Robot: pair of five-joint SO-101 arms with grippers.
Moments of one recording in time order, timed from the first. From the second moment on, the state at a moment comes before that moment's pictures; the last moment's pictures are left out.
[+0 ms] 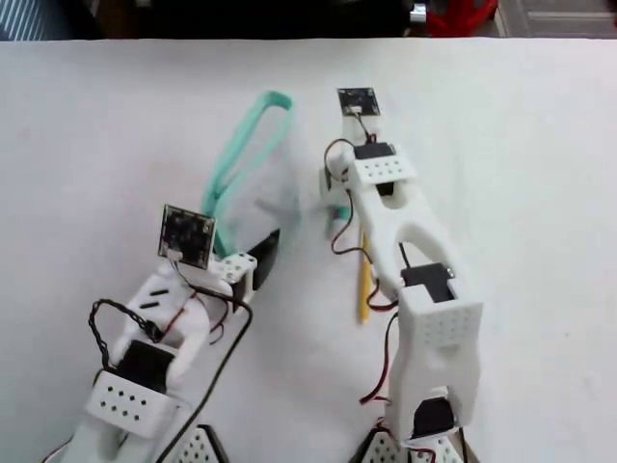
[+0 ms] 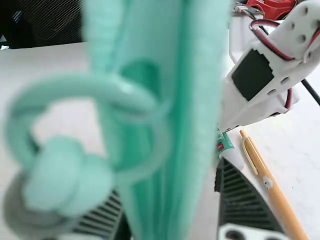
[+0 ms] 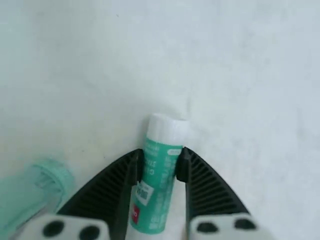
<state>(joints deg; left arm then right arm) 15.1 -76.8 84.4 28.8 4.4 -14.8 31.5 -6.2 55.1 -3.8</state>
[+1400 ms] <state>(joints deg) 15.3 -76.8 84.4 28.8 4.4 -12.0 -22.7 55.6 13.2 -2.3</state>
